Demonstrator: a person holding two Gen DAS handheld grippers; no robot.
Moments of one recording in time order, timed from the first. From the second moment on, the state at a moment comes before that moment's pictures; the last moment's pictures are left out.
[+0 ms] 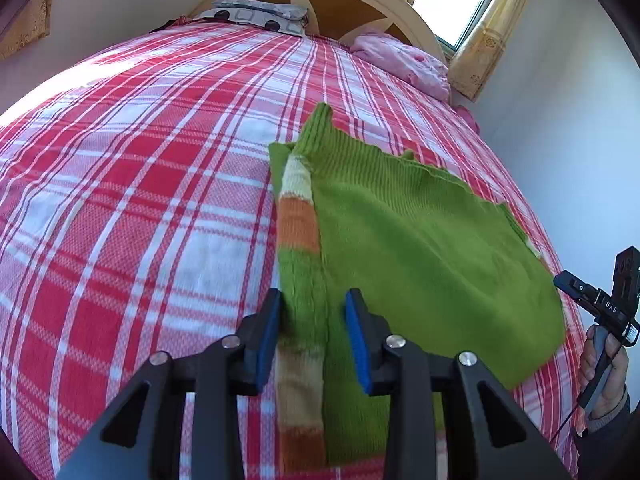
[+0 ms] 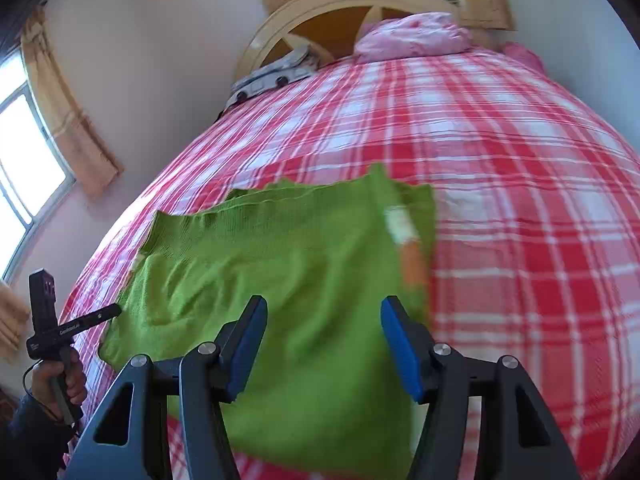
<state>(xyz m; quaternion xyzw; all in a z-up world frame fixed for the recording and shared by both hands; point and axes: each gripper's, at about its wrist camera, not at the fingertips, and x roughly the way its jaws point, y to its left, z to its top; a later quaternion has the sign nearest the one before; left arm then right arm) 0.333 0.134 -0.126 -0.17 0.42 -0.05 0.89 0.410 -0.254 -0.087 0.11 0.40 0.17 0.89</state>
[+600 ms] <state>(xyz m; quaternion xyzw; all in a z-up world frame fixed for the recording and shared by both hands) 0.306 0.129 -0.135 -0.17 0.41 -0.06 0.90 0.364 -0.288 -0.112 0.12 0.43 0.18 0.88</state>
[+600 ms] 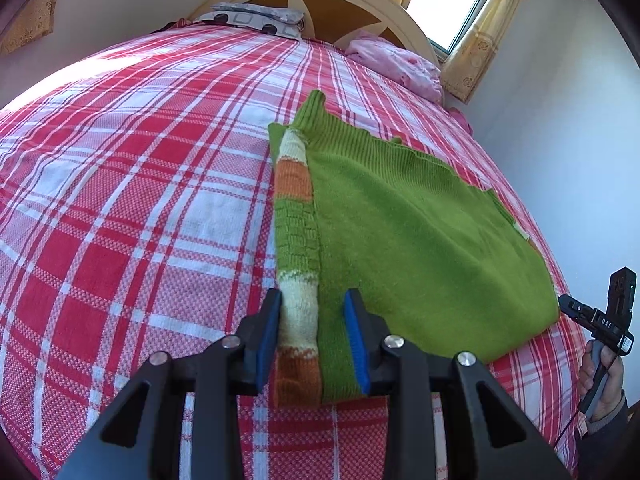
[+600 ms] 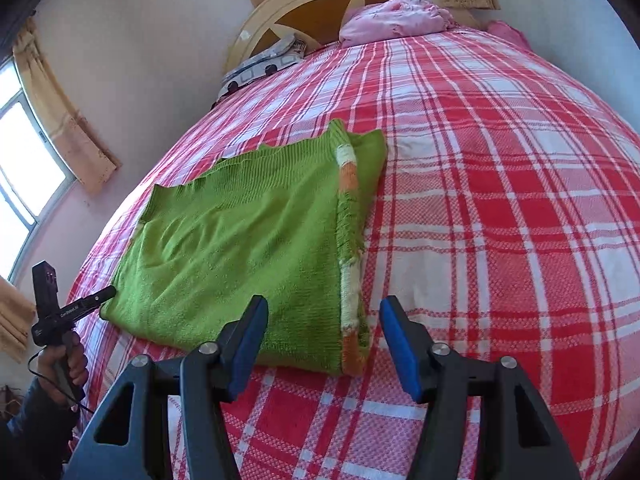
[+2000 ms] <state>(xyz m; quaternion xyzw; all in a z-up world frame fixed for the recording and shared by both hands) 0.270 0.123 -0.126 -0.10 0.37 -0.03 0.92 0.503 -0.240 -0.105 0.03 0.44 0.12 0.89</state>
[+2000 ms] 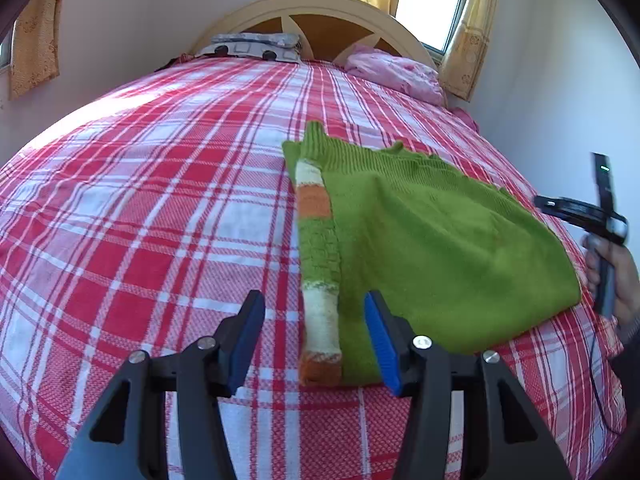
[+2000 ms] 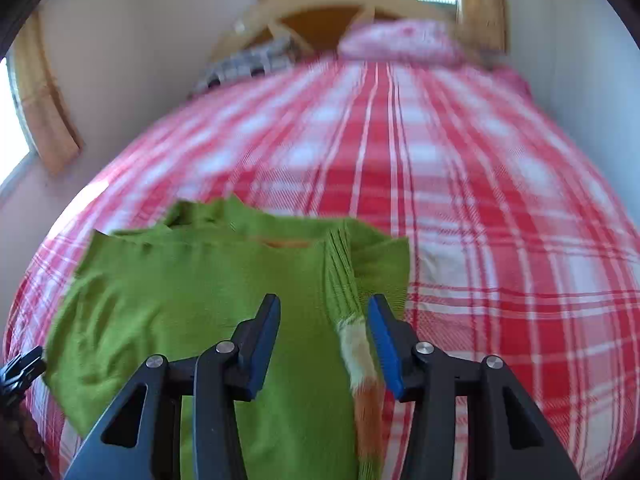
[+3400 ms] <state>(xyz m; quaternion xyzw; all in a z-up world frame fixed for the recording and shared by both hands) 0.278 0.153 -0.128 -0.08 0.38 0.05 0.92 0.420 -0.106 -0.111 -0.13 0.42 0.23 0.87</state>
